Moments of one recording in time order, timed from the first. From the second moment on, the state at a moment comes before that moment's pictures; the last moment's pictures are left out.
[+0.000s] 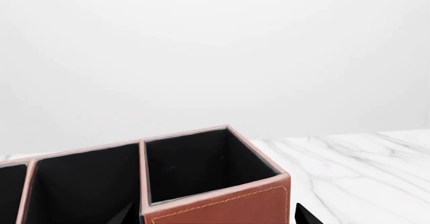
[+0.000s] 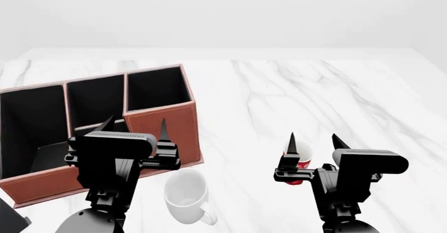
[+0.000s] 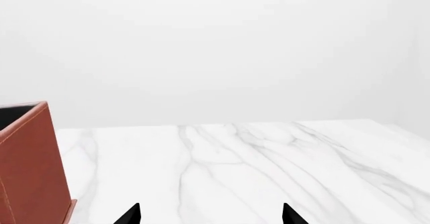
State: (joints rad) left arm -0.21 -0.19 0.09 0.64 -0.20 -0.72 -0.17; right arm 0.12 0.20 -0.05 -0.44 0.26 0.47 0.18
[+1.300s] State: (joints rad) left arm -0.20 -0.22 0.11 0.61 -0.22 -0.69 -0.21; right arm -0.01 0.25 -0.10 -0.30 0.26 0.44 0.19
